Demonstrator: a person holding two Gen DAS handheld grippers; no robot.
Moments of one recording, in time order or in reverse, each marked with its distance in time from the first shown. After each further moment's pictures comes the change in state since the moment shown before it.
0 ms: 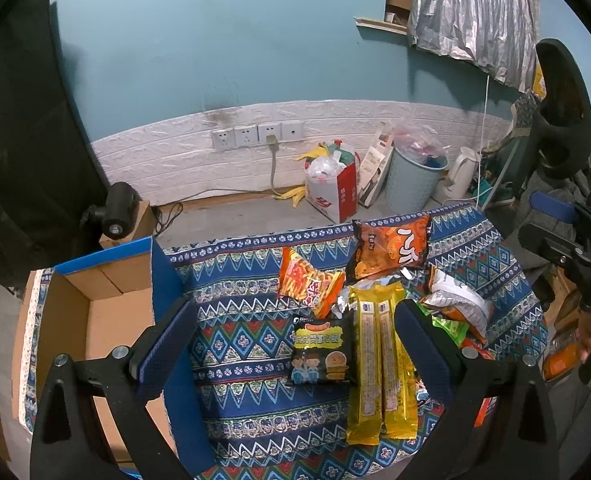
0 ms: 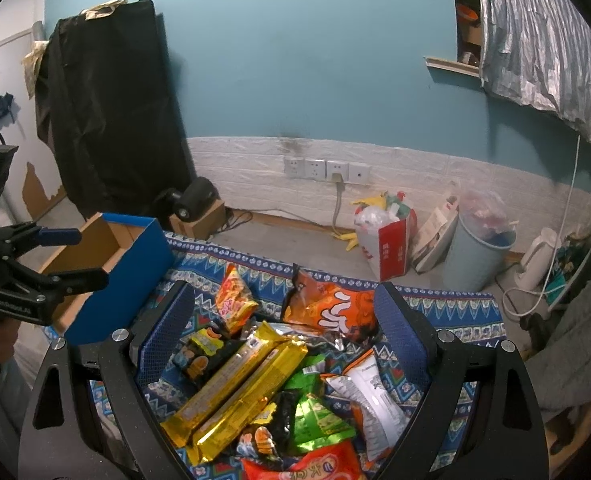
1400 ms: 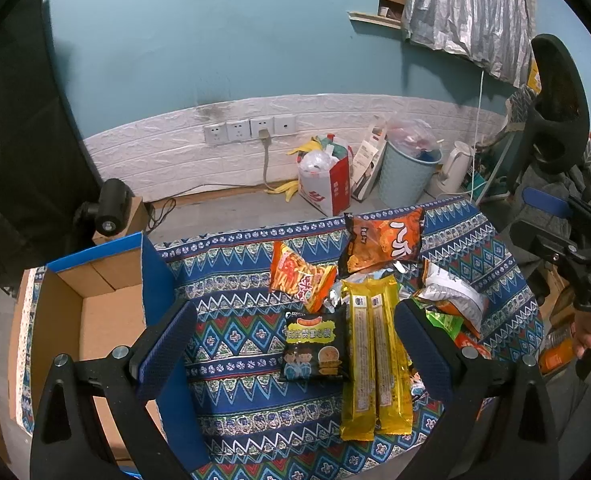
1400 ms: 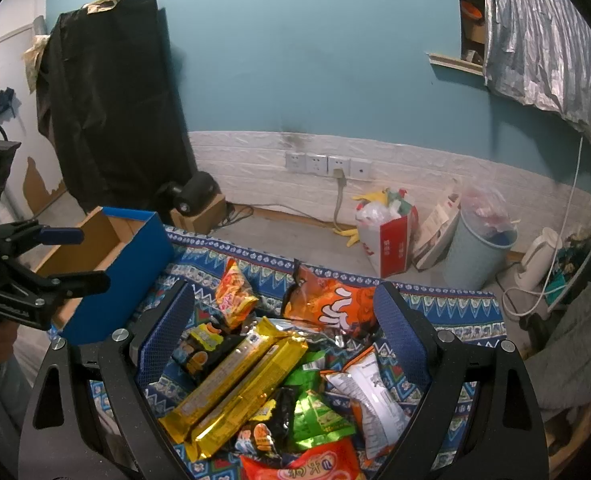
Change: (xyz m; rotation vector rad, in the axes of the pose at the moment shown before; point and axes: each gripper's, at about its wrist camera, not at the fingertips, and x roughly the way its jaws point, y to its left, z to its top) left arm 0.002 -0.004 -0.004 0.004 0.020 -0.025; right arm 0.001 -0.001 -0.002 -0.003 0.010 0.001
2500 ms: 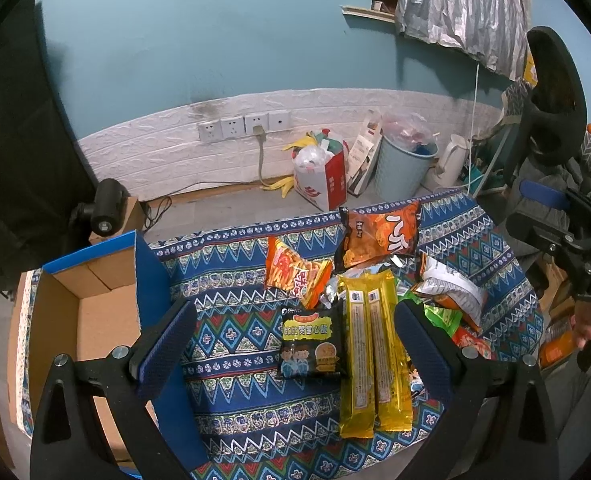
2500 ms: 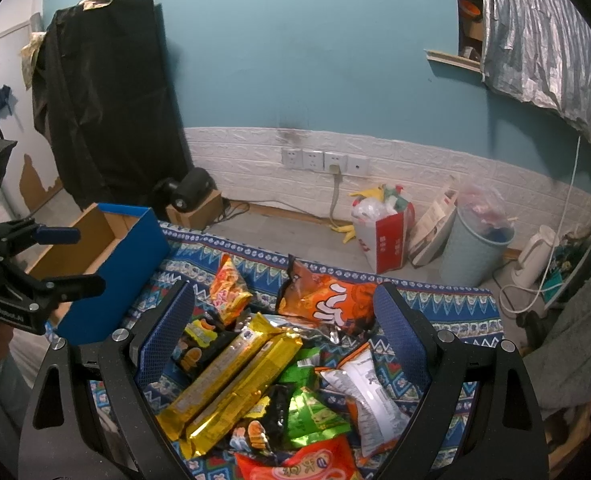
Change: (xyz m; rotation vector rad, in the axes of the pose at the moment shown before) left arm 0.004 -0.002 0.000 0.018 0.017 -0.008; right arm 0.000 -0.008 0.001 0.000 0.019 -0.010
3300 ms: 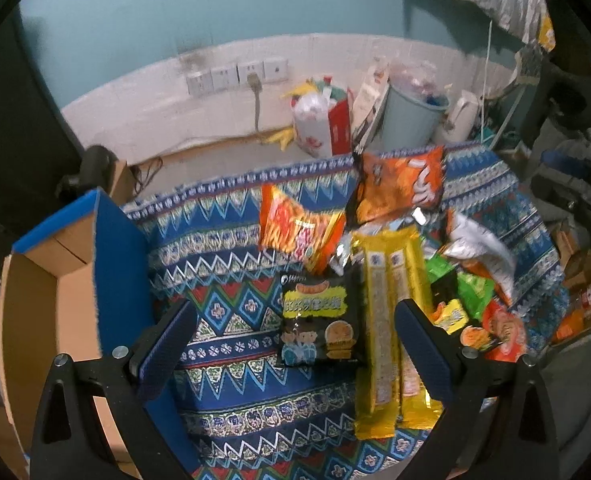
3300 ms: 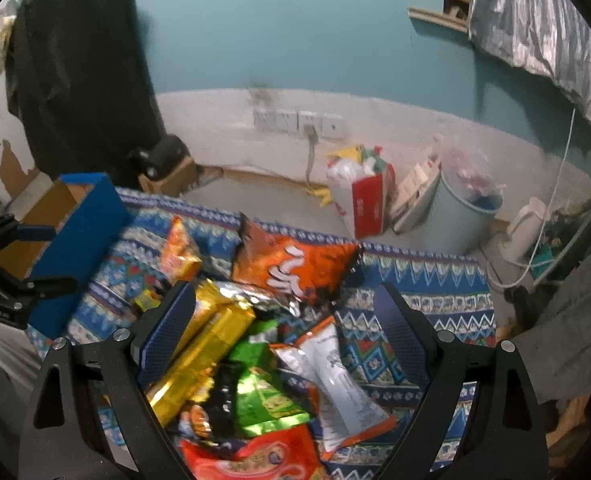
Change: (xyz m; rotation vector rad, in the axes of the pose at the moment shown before) left arm 0.081 0.001 -0.016 0.024 0.179 0.011; right arm 0.049 -0.045 -0.020 0.013 0.148 -0.064
